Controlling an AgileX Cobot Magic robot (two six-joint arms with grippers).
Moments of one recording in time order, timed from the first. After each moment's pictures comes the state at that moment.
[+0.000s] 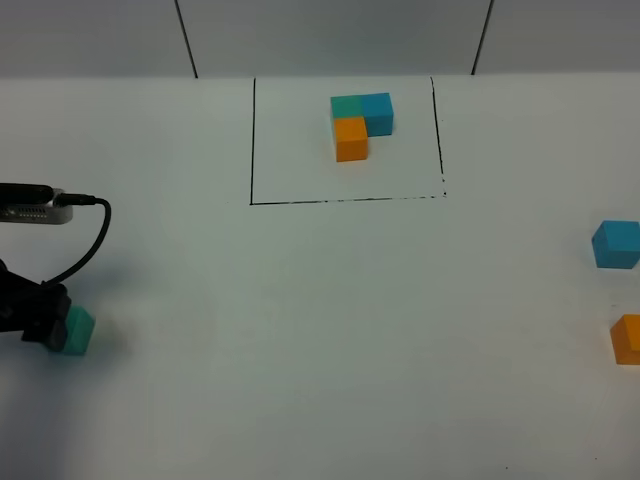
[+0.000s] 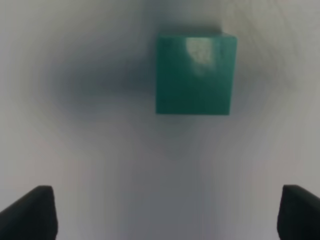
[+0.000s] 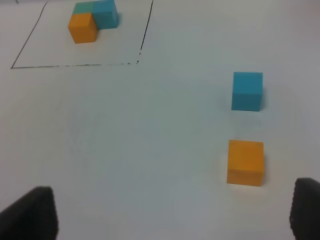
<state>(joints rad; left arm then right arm) -0.02 1.50 -0.80 -0.01 0.81 0.02 0.01 -0.01 -0.50 0.11 1.05 0.04</state>
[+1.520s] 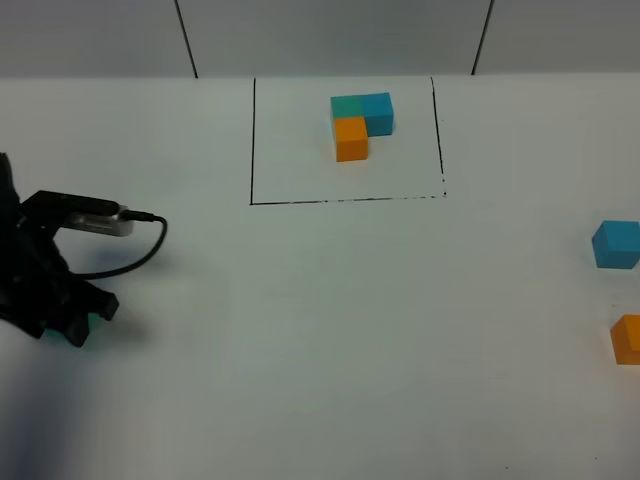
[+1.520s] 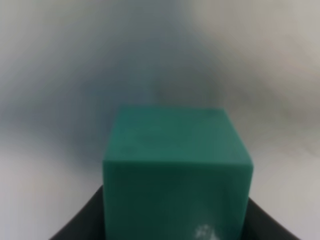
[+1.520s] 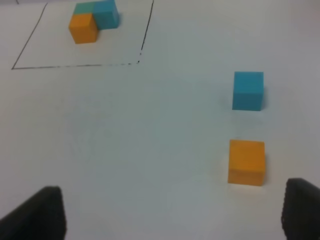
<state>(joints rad) -0.10 1.78 -0.94 -0.02 0.79 0.16 0.01 -0.01 -0.50 0.11 1.05 0.04</state>
